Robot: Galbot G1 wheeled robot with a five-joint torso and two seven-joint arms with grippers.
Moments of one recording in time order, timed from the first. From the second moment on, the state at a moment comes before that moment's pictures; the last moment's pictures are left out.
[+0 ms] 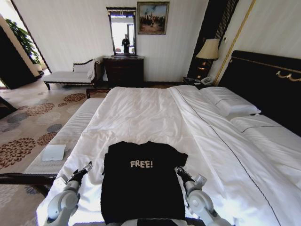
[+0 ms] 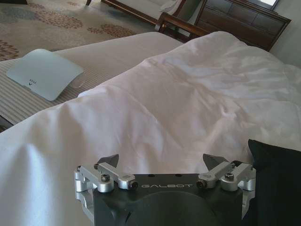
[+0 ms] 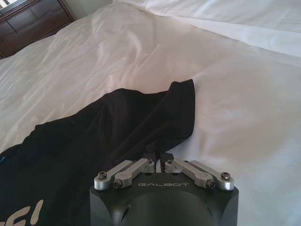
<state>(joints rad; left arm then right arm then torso) 1.57 -1.28 -0.81 -1.94 -0.84 0.37 -0.30 -1.52 1.14 0.31 1.98 0.97 -0.14 0.56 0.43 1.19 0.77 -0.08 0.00</state>
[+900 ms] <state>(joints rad) 1.57 -1.29 -0.80 -1.96 -0.85 0.38 -0.31 -1.61 1.09 0.32 2.01 0.94 -0.17 0.60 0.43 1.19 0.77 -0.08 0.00</state>
